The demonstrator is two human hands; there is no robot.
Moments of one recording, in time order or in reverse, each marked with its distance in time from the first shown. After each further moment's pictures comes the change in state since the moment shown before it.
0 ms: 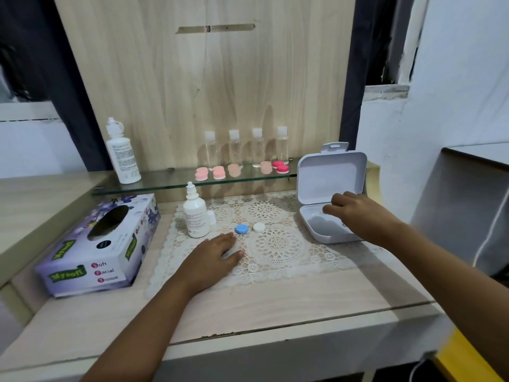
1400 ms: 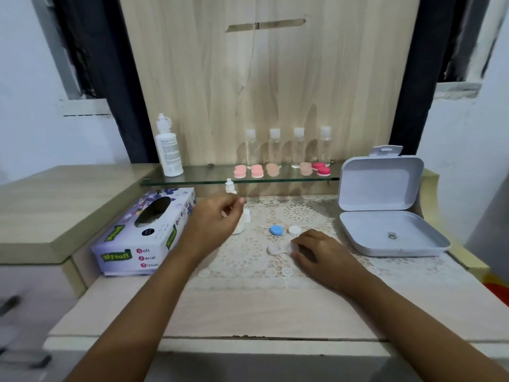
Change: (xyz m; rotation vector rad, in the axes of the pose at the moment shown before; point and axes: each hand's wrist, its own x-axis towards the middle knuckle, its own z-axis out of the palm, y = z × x) left_hand -0.010 0.004 -0.070 -0.162 0.643 0.140; right_hand 0.037 -0.134 0.013 0.713 0.054 0.129
